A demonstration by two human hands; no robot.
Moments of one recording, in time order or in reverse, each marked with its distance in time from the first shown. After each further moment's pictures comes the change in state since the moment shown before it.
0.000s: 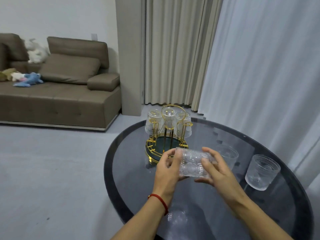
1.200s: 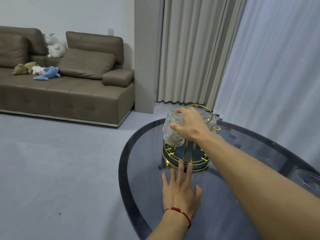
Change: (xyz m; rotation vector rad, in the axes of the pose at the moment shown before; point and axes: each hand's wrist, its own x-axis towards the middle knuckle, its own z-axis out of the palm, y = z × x) left_hand 0.048 -0.073 -0.047 1.548 -0.073 0.179; right_hand 0.178 -0.076 0.123 -0.925 -0.089 -0.236
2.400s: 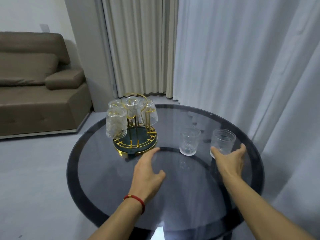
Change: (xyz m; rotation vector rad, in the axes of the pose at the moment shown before) left_hand -0.055 0.080 -0.051 -0.635 0.067 0.091; right_hand -0.220 0.254 -0.010 0.587 0.709 0.886
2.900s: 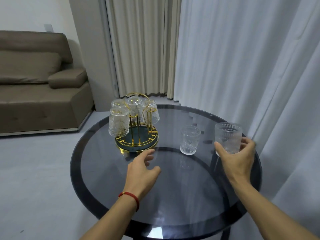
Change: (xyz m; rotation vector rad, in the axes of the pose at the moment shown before) left_hand -0.008 0.001 -0.019 -0.071 0.010 -0.173; right_hand -0.015 -0.012 -0.030 0.071 0.114 -0.406
